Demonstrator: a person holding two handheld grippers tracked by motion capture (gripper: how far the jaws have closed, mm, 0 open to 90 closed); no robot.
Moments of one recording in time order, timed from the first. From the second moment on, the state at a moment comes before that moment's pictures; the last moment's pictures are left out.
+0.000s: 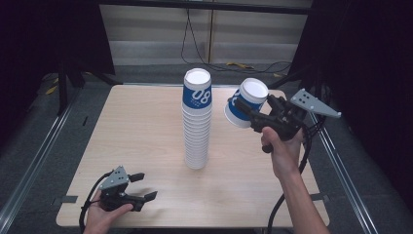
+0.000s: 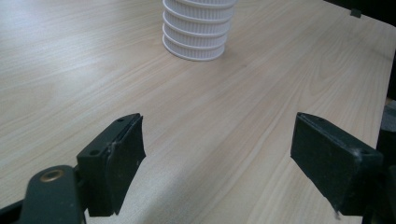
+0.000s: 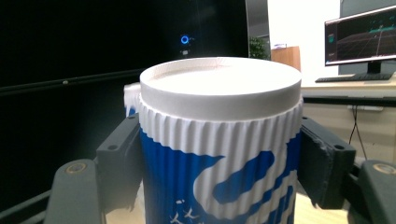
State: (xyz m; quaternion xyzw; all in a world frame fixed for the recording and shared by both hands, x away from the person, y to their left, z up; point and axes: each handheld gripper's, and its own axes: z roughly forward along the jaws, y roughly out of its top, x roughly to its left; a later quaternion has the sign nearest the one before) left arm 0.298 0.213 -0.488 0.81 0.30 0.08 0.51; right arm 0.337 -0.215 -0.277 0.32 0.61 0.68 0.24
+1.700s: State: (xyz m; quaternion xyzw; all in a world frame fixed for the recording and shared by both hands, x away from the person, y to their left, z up) left arm 0.302 0.142 -0.450 0.80 0.22 0.06 0.56; right arm 0.304 -0.169 -0.395 0.32 0.68 0.65 0.12
